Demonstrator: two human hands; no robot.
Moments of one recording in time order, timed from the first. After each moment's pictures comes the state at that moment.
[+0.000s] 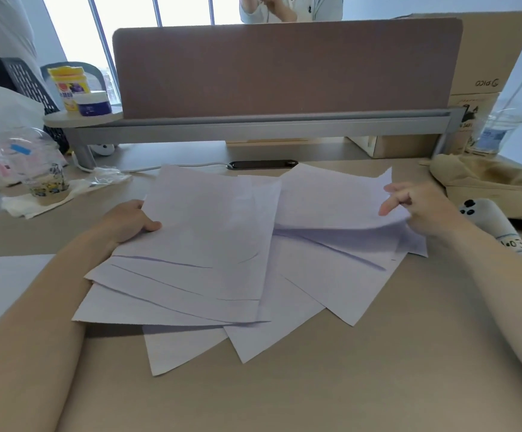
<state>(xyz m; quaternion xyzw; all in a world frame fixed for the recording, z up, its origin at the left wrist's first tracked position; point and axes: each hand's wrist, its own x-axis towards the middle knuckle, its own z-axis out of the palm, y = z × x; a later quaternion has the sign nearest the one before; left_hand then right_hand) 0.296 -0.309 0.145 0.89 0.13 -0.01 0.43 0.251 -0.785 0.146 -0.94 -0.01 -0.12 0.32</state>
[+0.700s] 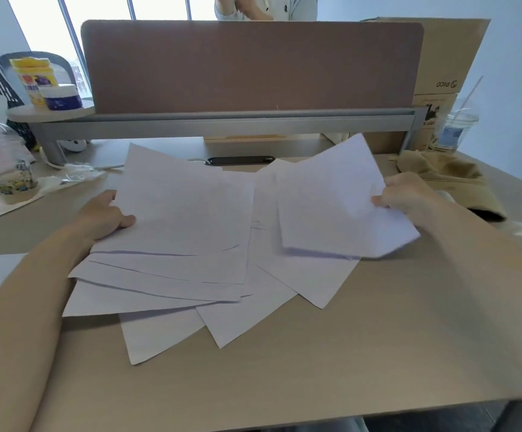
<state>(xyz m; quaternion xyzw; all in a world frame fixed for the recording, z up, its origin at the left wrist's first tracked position) 0.294 -0.313 0.143 0.91 0.11 0.04 0.41 0.250 -0.793 0.168 -0.87 0.23 -0.08 0.44</state>
